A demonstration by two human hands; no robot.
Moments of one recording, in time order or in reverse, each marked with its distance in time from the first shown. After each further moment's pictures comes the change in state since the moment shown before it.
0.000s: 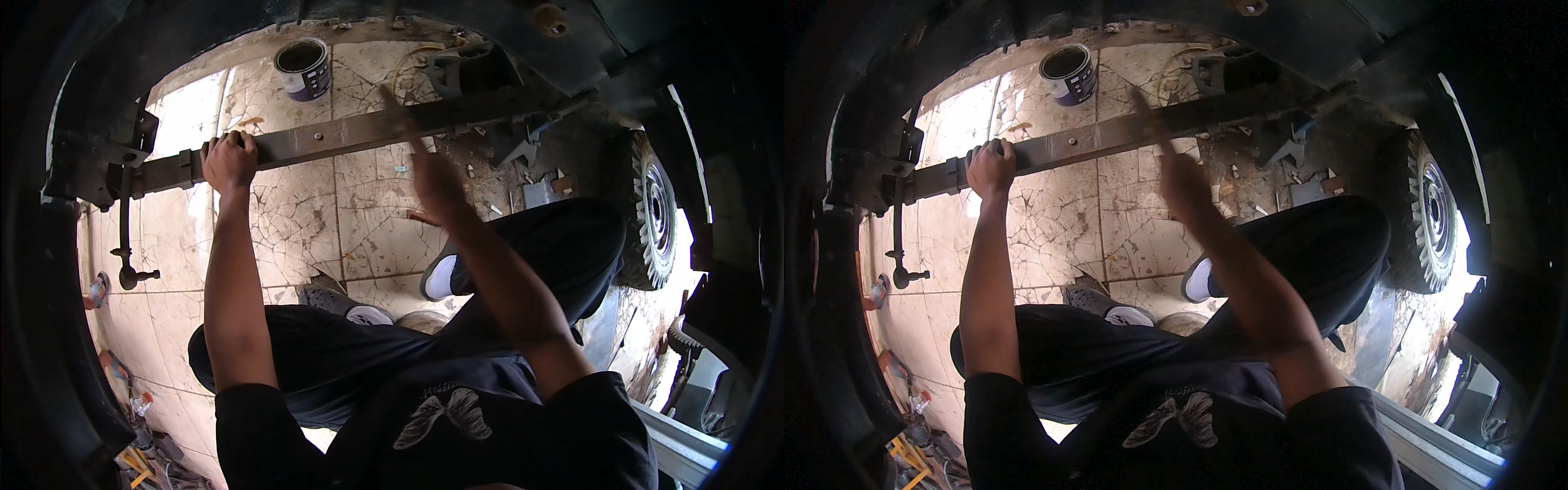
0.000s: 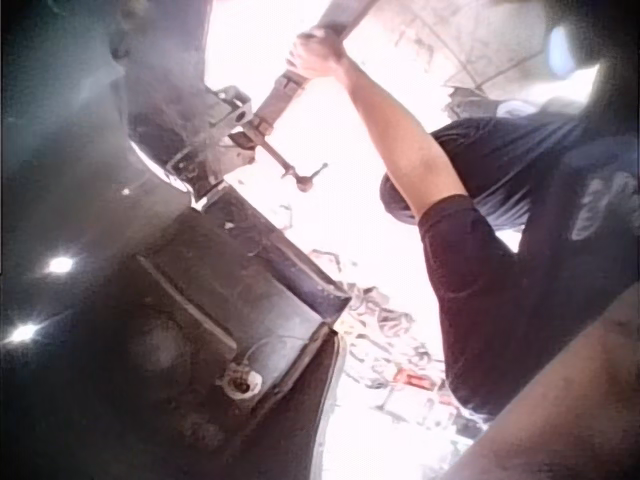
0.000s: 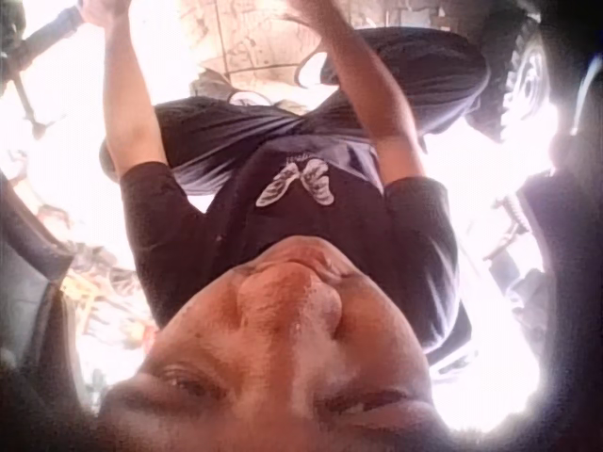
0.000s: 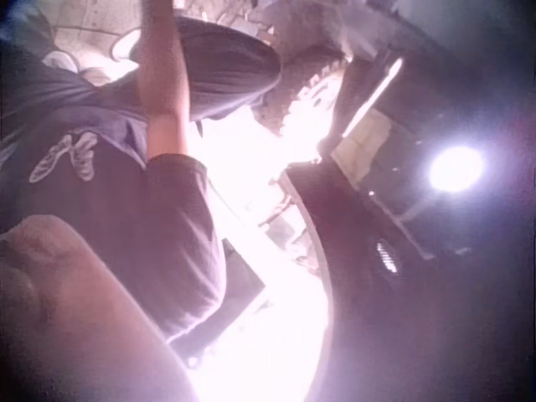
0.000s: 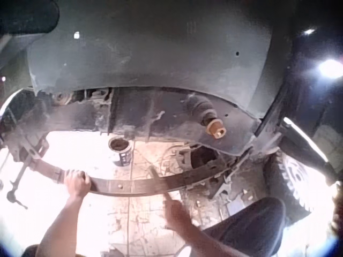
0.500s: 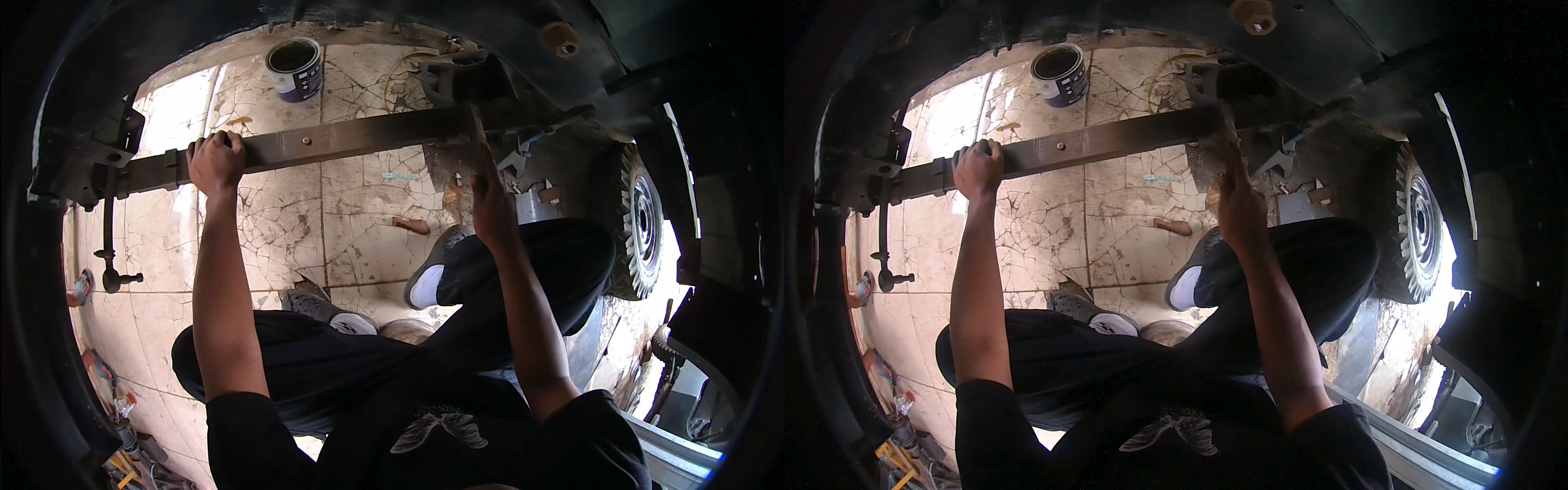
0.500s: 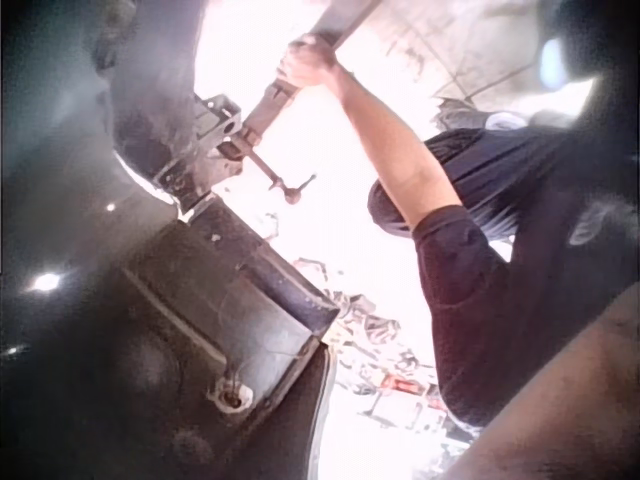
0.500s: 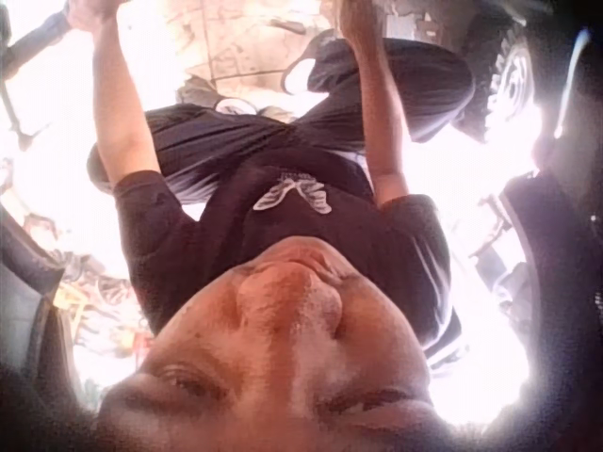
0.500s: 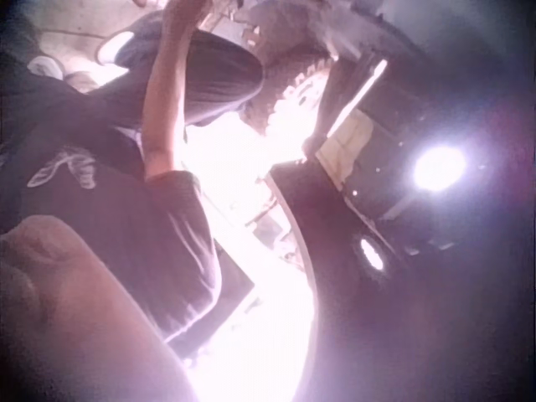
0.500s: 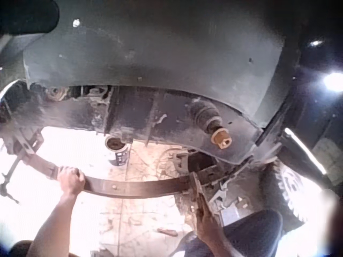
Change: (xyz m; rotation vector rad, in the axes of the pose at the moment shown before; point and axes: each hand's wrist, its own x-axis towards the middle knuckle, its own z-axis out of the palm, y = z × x) left_hand -0.001 0.008 -0.005 0.011 0.000 -0.057; right_hand -0.062 0.063 -0.073 0.096 0.214 0.179
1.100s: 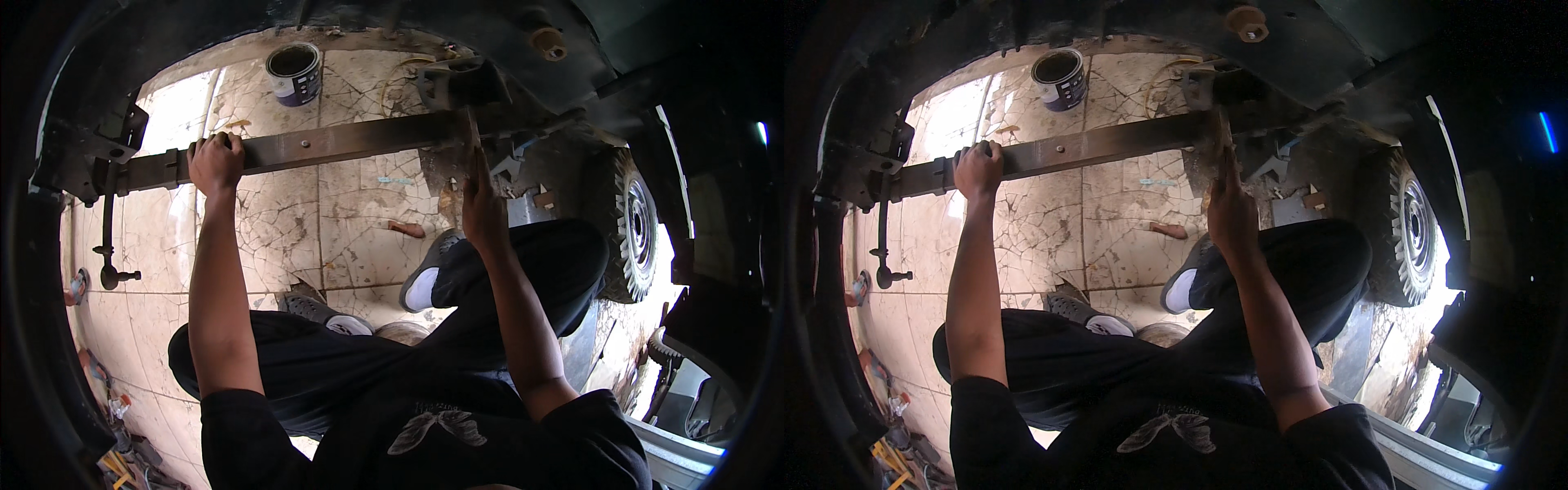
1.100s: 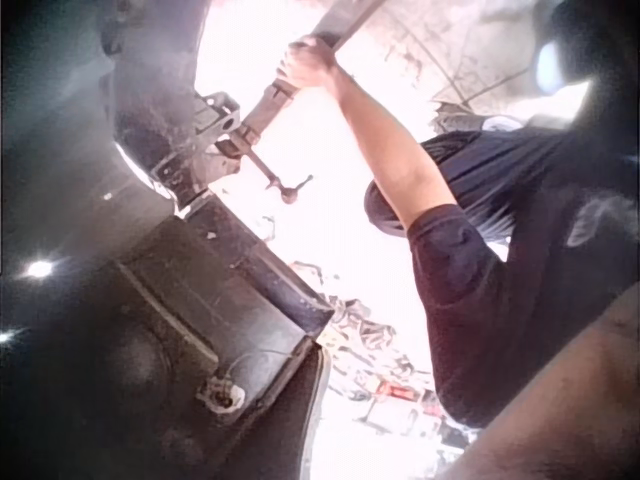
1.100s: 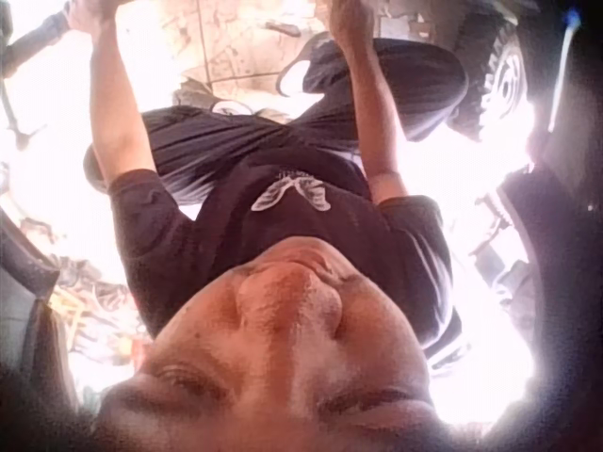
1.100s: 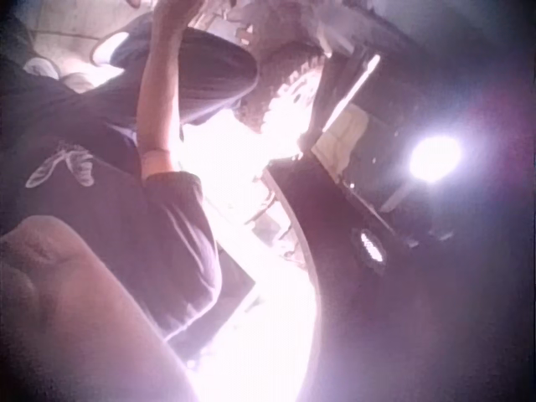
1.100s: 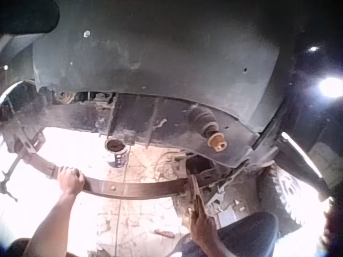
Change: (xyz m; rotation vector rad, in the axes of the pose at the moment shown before) left_hand 0.003 -0.009 0.003 -0.023 -0.028 0.012; right_hand -0.002 -0.013 0.006 -0.049 0.057 -0.044
